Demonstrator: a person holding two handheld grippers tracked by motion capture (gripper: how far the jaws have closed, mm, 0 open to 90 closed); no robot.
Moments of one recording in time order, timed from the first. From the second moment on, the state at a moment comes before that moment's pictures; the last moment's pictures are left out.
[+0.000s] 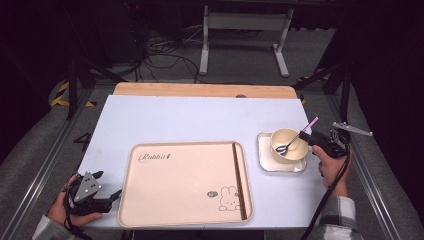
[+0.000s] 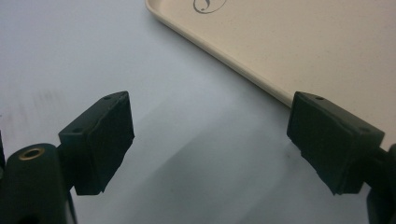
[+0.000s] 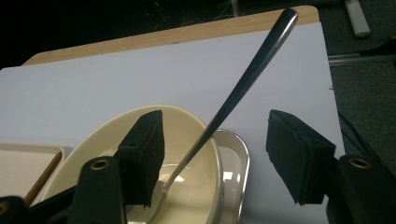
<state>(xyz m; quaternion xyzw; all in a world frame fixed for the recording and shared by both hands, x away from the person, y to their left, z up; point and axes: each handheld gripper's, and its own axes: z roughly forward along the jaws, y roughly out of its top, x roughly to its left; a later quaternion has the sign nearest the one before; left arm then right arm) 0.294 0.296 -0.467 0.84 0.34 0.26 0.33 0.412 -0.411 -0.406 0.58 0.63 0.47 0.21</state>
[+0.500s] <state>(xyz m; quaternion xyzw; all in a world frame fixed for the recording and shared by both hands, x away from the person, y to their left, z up) 0.294 0.299 -0.468 0.84 0.35 0.26 0.33 0.428 -0.410 -0.418 0.59 0.60 0.52 0.17</state>
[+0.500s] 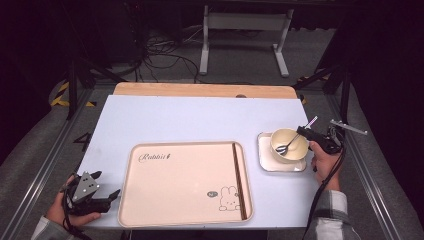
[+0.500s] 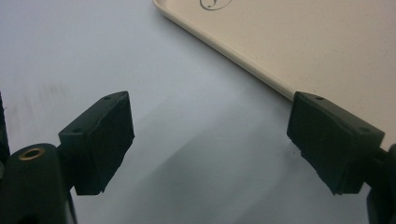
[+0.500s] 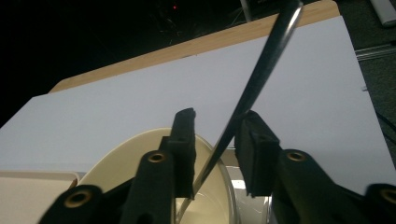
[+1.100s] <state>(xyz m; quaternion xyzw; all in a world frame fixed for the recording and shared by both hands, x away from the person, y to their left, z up) 0.288 0.299 -0.465 0.84 0.35 0.27 0.33 0.409 -0.398 -0.393 0.52 0.61 0.57 0.19</state>
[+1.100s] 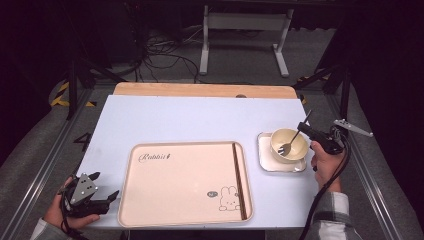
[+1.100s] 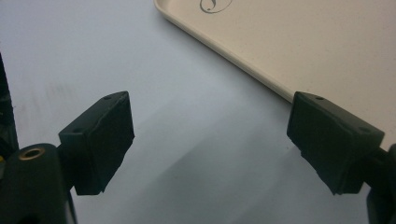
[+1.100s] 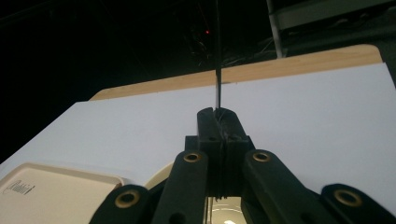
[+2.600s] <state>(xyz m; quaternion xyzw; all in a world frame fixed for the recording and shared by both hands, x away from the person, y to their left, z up) 0.286 0.300 -0.463 0.84 0.34 0.27 0.33 0.359 -0.275 -0.354 0.32 0.72 0.59 0.15</state>
